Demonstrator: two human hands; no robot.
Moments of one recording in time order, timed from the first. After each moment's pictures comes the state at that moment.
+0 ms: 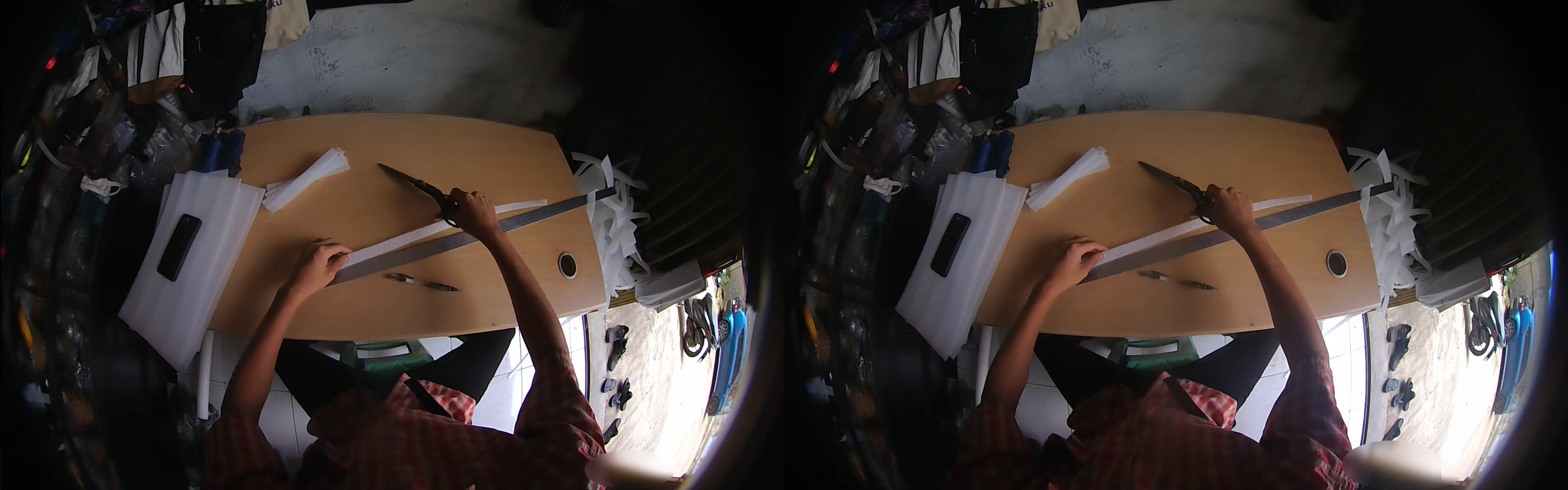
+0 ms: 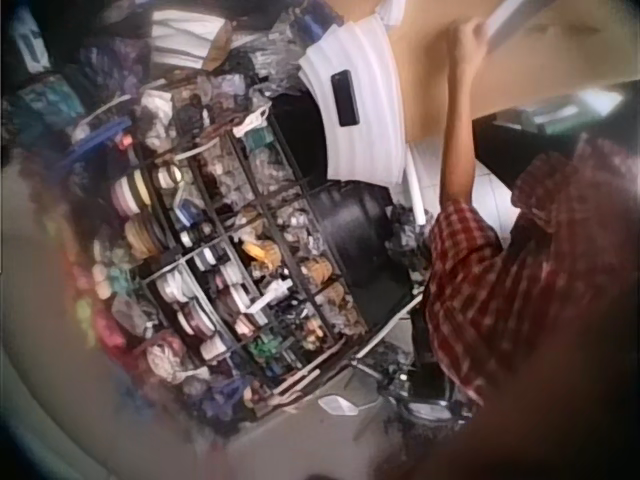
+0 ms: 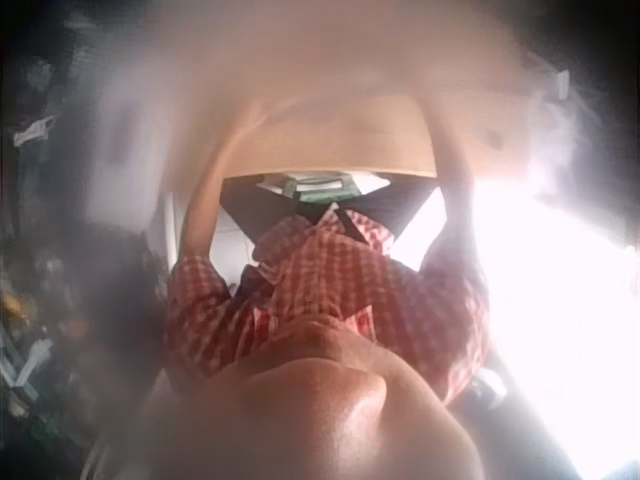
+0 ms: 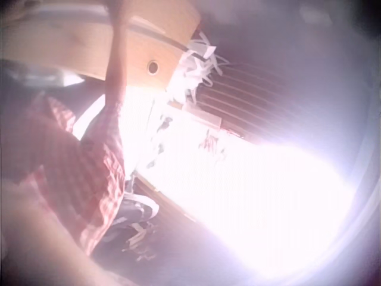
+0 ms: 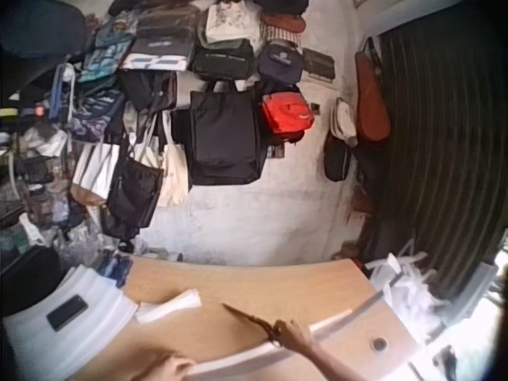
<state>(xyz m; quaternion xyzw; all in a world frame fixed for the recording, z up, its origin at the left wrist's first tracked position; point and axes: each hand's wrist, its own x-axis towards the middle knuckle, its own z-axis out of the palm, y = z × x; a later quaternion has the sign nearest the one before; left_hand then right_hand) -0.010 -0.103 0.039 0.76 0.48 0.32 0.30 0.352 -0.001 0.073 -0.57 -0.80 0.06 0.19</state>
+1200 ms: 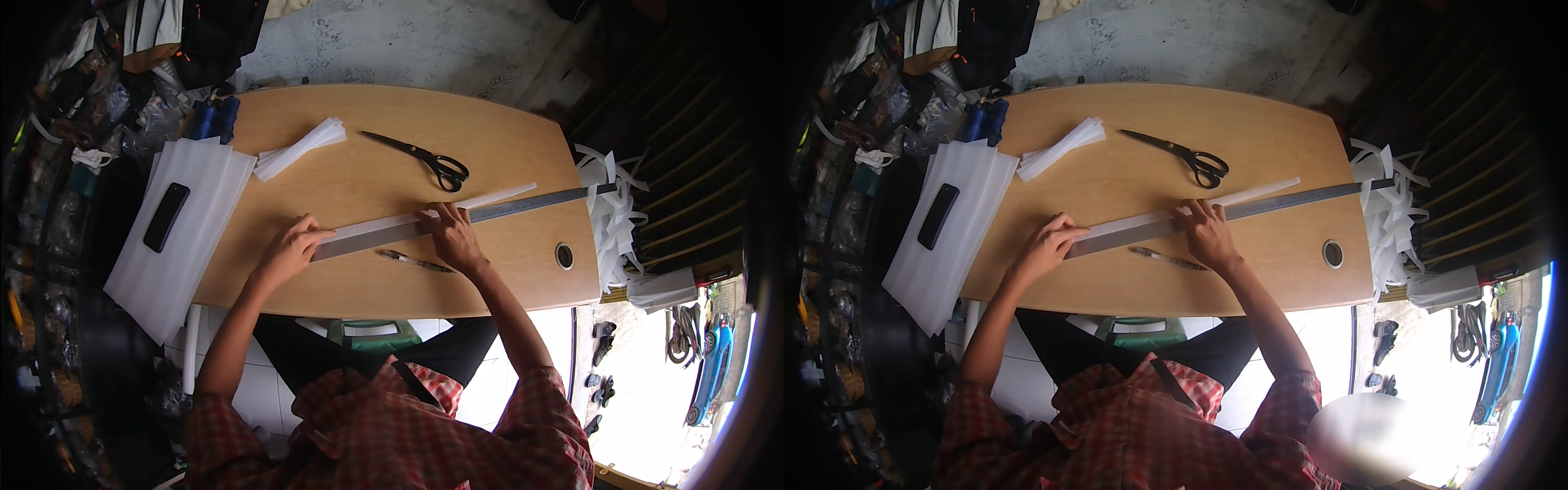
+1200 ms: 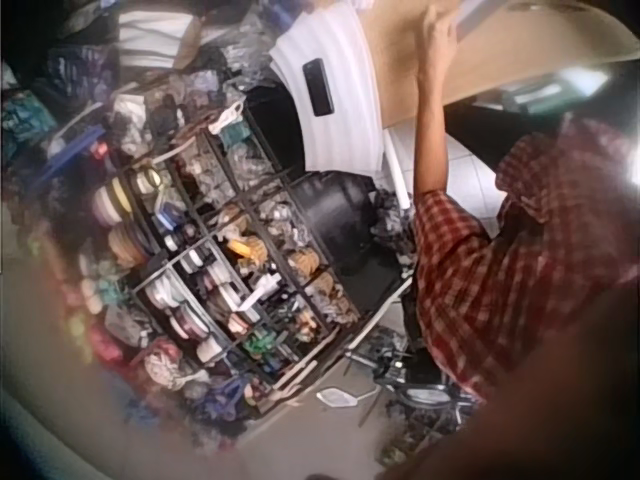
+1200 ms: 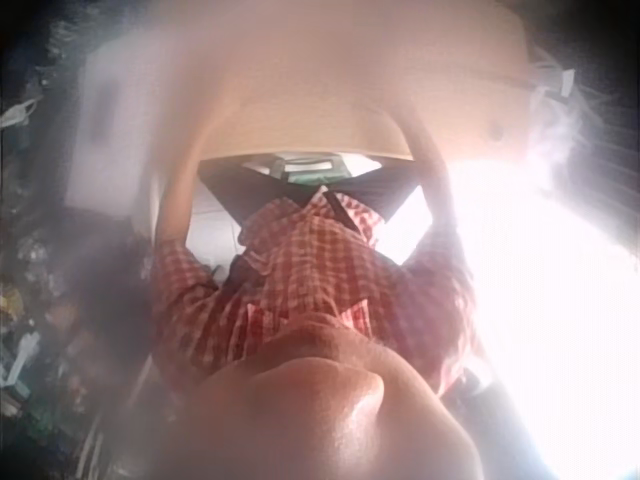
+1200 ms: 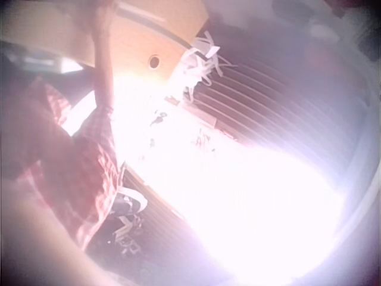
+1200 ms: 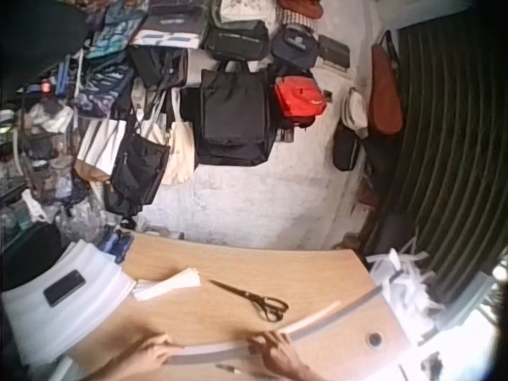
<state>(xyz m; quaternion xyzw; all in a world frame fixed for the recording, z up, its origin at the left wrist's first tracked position) -0.030 -0.133 0.066 0.81 0.50 0.22 0.22 0.331 -0.086 0.045 -0.43 -0.88 0.01 0.20</state>
